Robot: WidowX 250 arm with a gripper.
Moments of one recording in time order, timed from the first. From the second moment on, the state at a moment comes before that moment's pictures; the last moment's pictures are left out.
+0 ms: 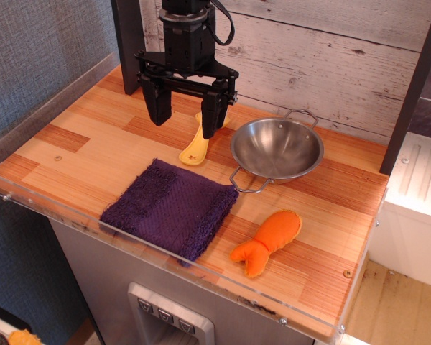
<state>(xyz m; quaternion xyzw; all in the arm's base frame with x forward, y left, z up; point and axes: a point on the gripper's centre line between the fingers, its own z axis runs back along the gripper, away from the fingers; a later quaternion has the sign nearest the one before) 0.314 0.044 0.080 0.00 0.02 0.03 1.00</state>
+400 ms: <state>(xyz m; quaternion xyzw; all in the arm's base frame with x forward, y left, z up) 0.310 0.043 0.071 -0.01 0.03 0.03 1.00</state>
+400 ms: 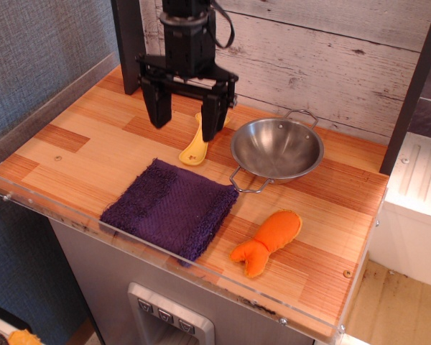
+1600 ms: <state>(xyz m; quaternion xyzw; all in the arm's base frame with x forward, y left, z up) 0.255 -0.074 0.020 0.00 0.00 -0.18 0.98</state>
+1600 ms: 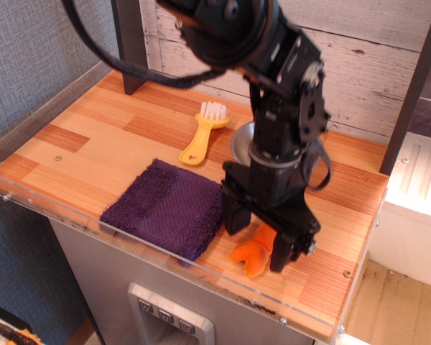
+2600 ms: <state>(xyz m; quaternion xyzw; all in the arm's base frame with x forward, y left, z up) 0.251 -0.033 0.087 -0.09 -0.07 -0.14 0.98</state>
